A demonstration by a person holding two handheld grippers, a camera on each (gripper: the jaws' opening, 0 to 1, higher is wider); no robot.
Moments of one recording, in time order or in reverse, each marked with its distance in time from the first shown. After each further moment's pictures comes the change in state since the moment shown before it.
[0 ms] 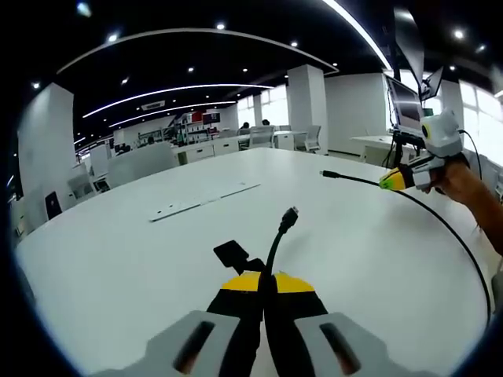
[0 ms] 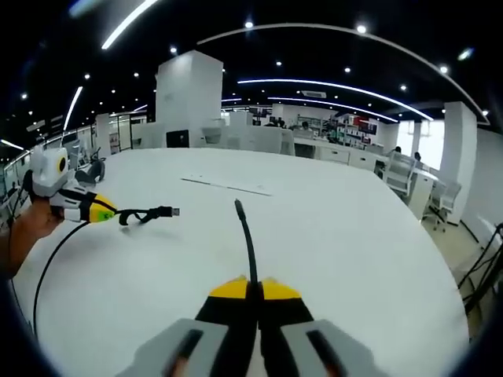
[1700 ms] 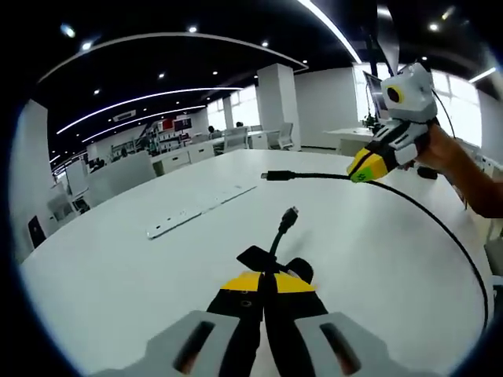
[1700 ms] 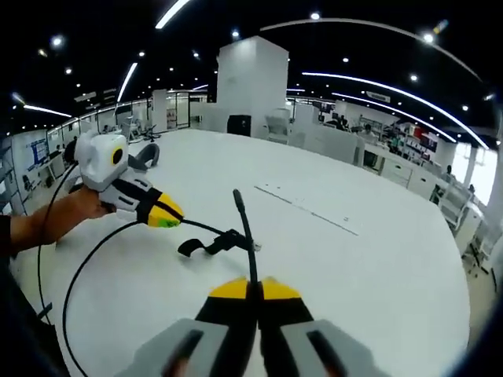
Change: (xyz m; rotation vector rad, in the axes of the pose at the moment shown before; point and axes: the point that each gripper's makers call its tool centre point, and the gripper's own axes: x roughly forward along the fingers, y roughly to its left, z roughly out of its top) left arm 0.011 0.050 0.007 0.116 0.000 -0.151; right arm 0.056 0.118 0.066 -0.206 0.065 0.321
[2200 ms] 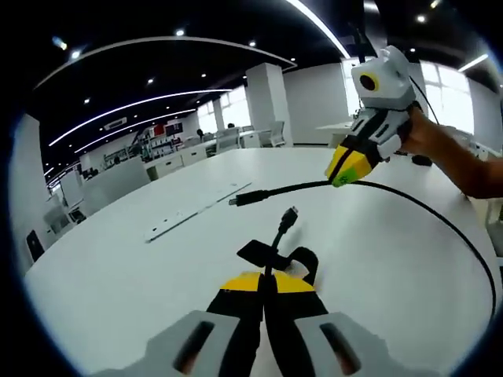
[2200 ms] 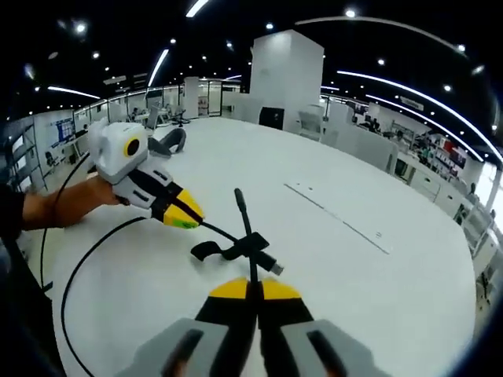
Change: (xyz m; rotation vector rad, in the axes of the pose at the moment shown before) left arm 0.001 -0.002 -0.010 0.063 0.002 -0.026; right arm 0.038 0.013 0.011 -0.105 0.049 0.135
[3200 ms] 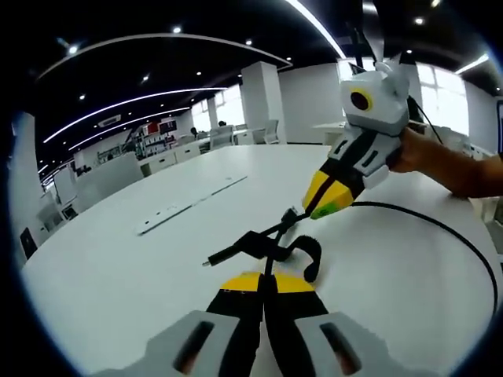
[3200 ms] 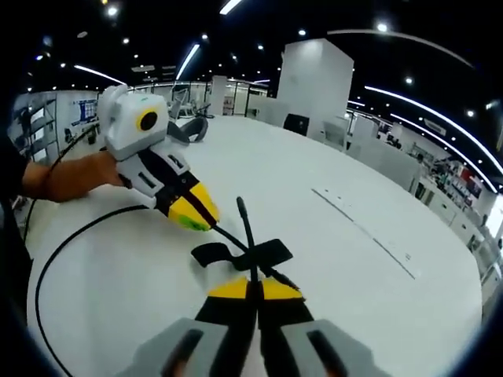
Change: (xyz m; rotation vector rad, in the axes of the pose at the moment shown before) left arm 0.010 0.005 -0.013 -0.015 0.003 -0.049; right arm 0.053 0.014 -0.003 -0.127 -0.043 0.063
